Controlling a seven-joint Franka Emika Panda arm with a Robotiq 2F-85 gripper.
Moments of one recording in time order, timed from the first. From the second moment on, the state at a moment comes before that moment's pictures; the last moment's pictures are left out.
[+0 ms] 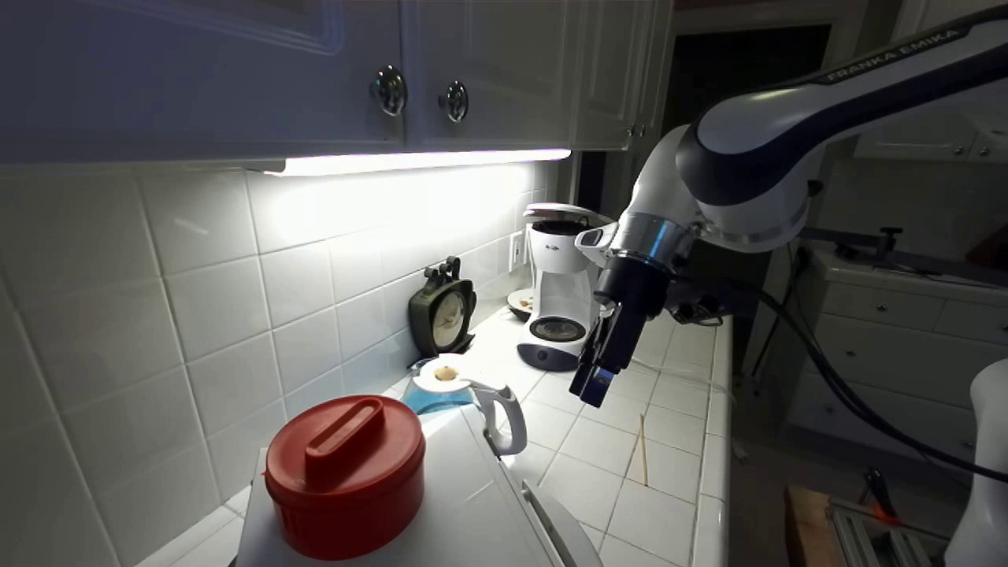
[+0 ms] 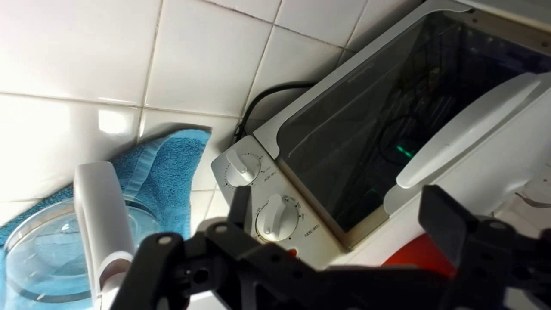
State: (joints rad) arm 0.04 -0.38 0.01 -2.45 0.72 2.20 -0.63
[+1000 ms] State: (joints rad) arm 0.04 -0.48 -0.03 -2.48 0.42 2.02 -0.36
